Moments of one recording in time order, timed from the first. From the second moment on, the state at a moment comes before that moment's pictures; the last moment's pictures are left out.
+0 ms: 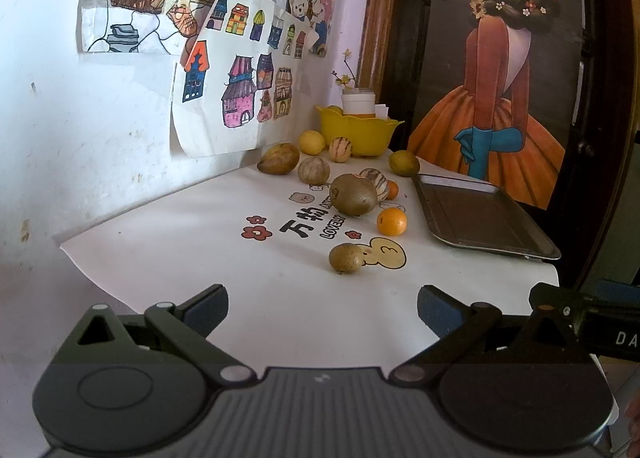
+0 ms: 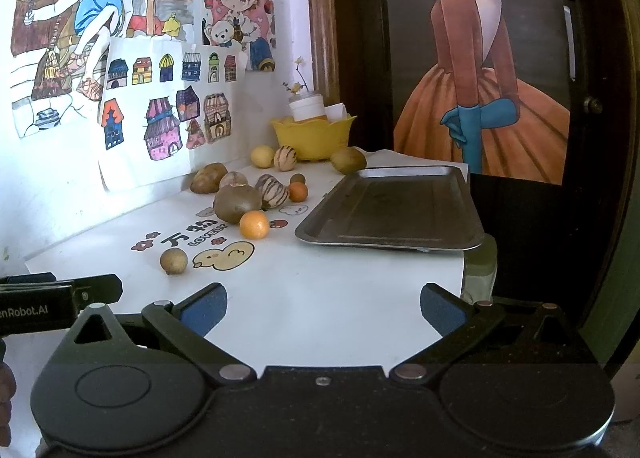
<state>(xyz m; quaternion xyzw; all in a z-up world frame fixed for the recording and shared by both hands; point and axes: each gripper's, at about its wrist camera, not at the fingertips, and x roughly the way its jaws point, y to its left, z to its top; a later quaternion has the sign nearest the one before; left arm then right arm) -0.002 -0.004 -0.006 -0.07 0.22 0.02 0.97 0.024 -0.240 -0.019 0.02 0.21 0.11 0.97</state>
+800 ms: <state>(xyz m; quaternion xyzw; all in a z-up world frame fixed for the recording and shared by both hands) -0.002 -0.006 -0.013 -0.07 0.23 0.02 0.97 0.029 -0.237 -0.023 0.01 0.22 0.11 0.97</state>
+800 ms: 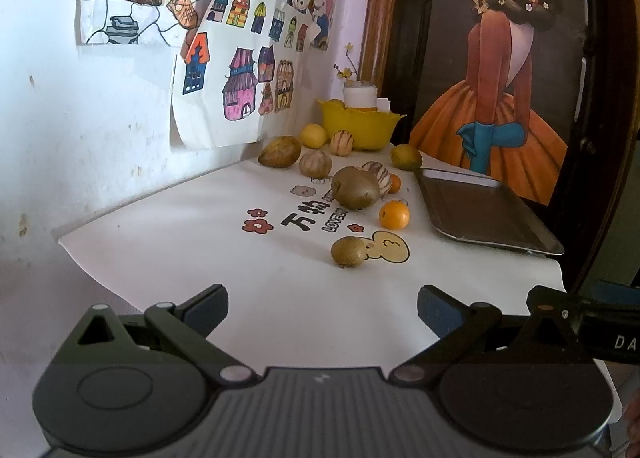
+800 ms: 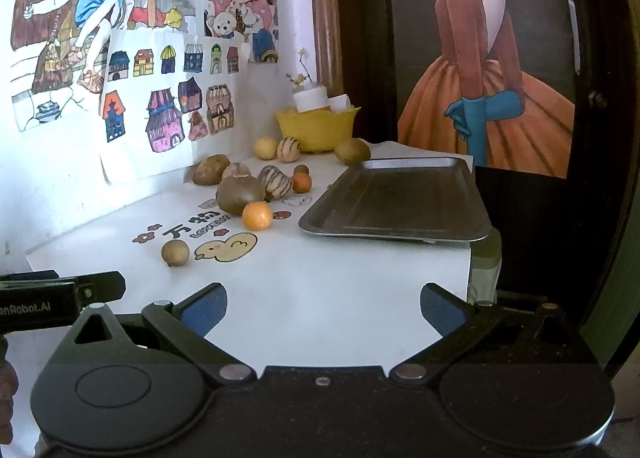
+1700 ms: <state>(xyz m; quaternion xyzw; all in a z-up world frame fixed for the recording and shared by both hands) 0.062 0.016 -0.002 -0.03 0.27 -0.02 0.96 0.095 -0.247 -0.011 -0.08 0.22 0.18 0.96</state>
